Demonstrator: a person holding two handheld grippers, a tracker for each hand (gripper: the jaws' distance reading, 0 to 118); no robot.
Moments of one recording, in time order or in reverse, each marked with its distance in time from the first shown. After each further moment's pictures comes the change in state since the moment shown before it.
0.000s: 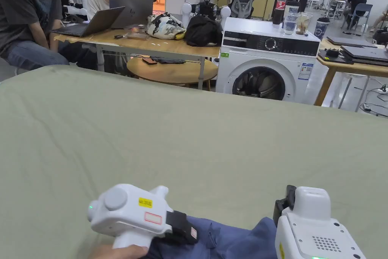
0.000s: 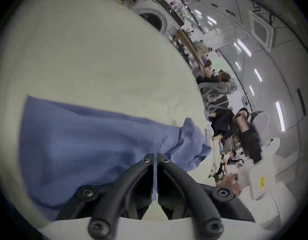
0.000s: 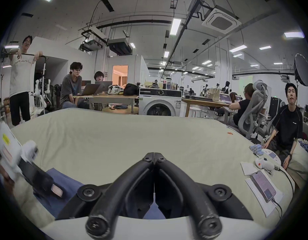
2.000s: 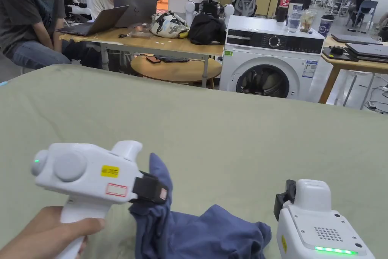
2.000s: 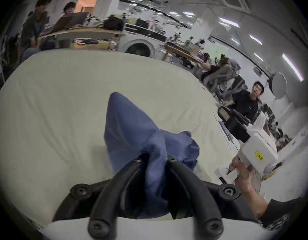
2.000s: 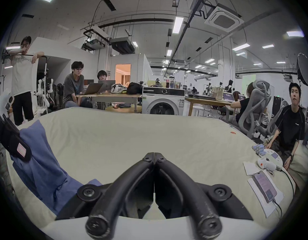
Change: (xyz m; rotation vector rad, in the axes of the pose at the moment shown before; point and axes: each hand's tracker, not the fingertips) left arm 0.097 -0.012 0.097 0.127 0.266 -0.386; right arm -0.001 0.005 0.000 -0.016 0.031 0.001
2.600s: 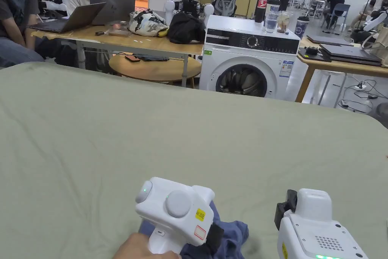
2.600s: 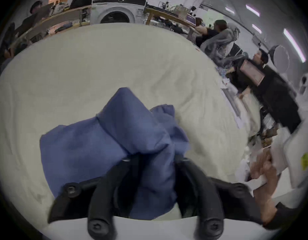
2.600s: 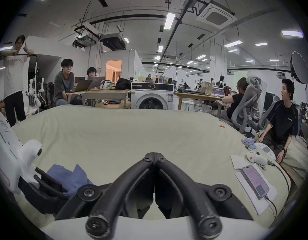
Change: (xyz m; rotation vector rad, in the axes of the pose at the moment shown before) left arm 0.074 -0.015 -0.161 -0.269 -0.010 -0.099; right arm 0.037 -0.011 0.008 -0.039 -0.085 -0.019
